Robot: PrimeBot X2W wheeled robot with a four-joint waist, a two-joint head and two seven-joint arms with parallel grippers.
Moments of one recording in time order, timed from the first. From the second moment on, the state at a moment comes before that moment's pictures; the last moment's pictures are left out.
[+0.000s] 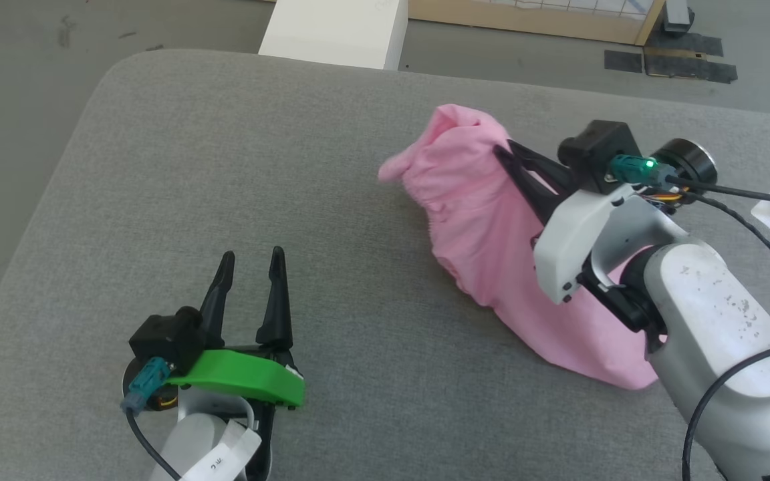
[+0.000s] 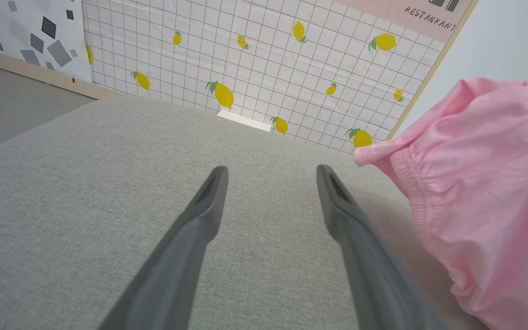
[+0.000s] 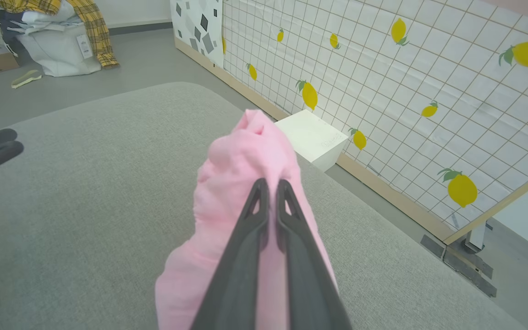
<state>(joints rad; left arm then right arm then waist) -0.15 0.05 -0.16 0.14 -0.37 -0.02 -0.26 -0.62 -0.28 0.47 0.19 0.31 0.13 0.26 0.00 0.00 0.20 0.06</state>
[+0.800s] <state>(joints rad) -0.19 0.05 -0.20 0.15 -0.38 -0.02 -0.26 -0.74 -0.20 0.01 0.70 -0.07 0.13 0.29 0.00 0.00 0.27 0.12</state>
